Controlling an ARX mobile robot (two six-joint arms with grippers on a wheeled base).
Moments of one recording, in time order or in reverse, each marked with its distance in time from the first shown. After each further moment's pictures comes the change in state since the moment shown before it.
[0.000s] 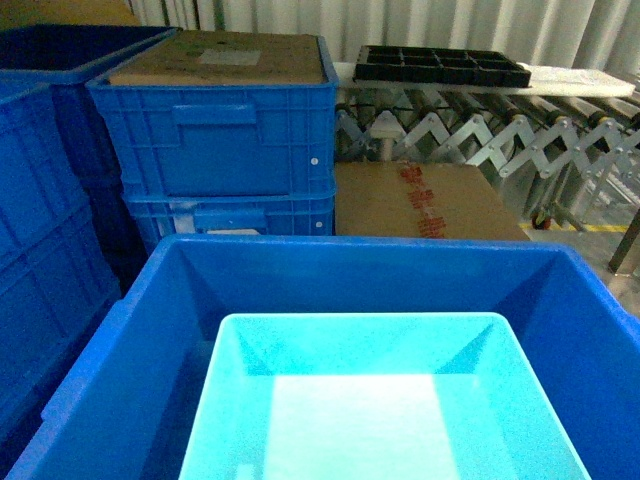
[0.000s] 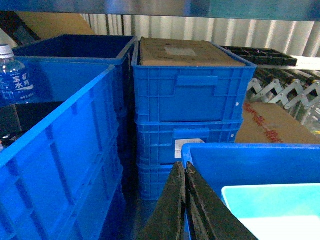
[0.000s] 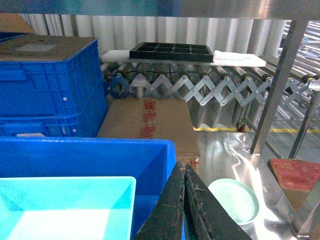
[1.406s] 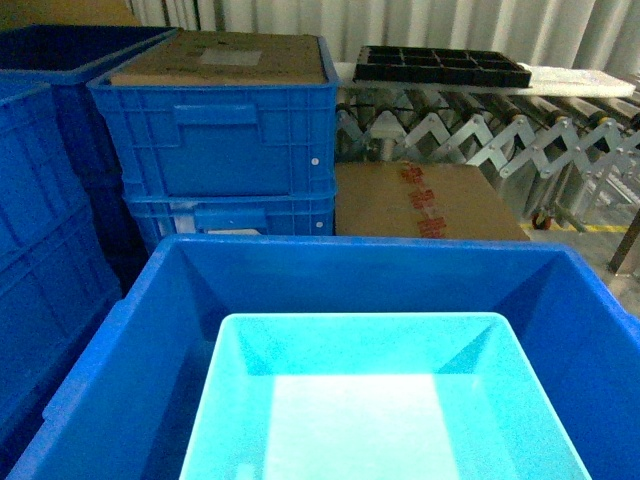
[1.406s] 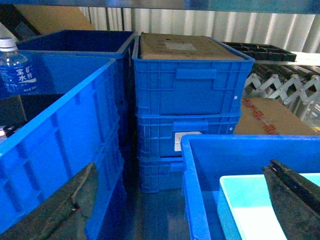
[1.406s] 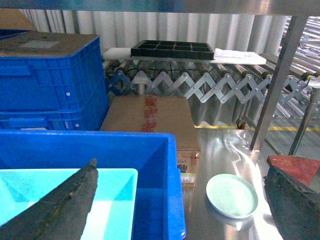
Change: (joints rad) left arm 0.000 -0.270 0.001 -0.285 -0.001 0.002; right arm 0.000 -0.280 0.000 -0.289 -0.001 -0.002
